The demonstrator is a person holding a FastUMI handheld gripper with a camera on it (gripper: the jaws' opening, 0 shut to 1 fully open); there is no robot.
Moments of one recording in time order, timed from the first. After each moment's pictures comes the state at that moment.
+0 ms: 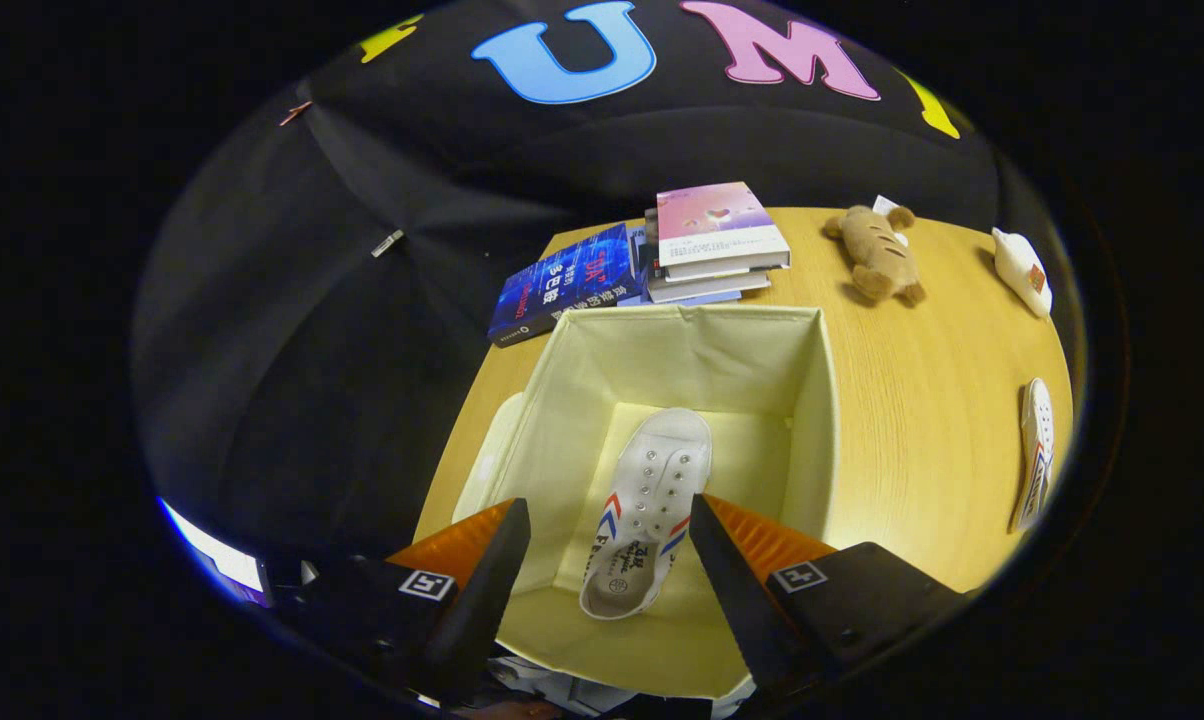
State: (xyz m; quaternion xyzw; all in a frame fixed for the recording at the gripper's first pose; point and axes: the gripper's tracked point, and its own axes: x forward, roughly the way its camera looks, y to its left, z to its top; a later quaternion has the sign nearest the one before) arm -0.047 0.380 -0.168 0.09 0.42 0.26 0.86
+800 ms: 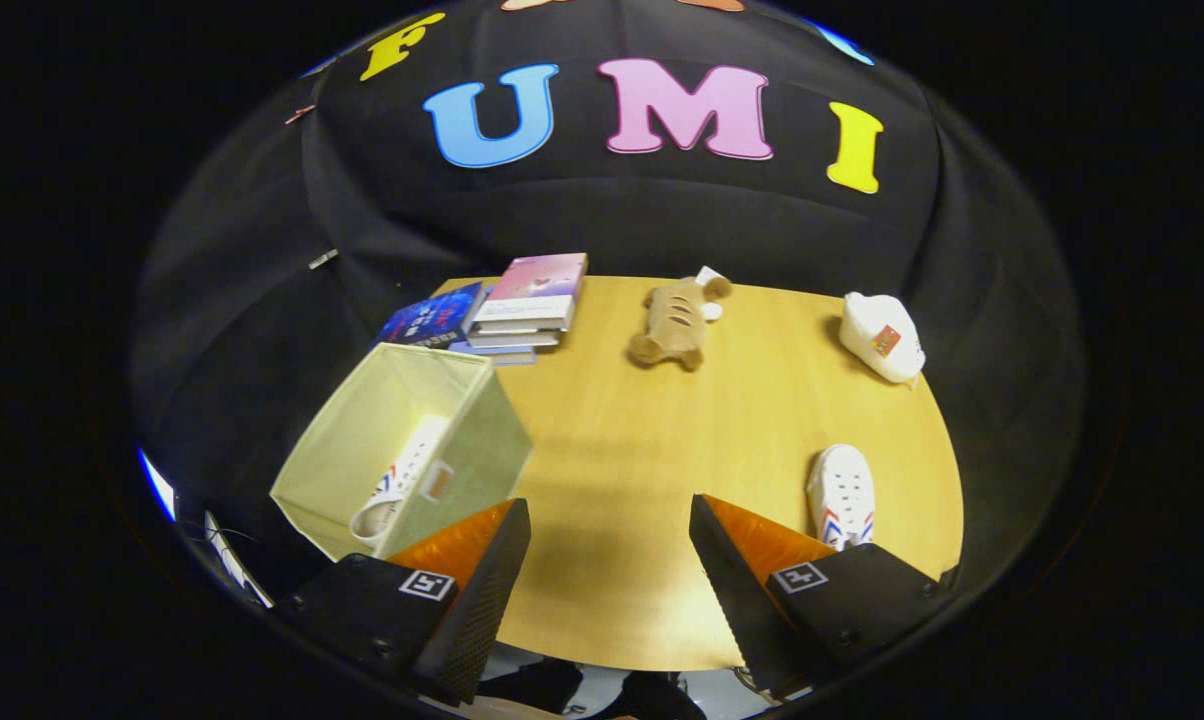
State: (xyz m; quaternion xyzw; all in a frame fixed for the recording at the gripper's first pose) arm -0.012 0.084 -0.163 -0.01 0.35 0.16 0.92
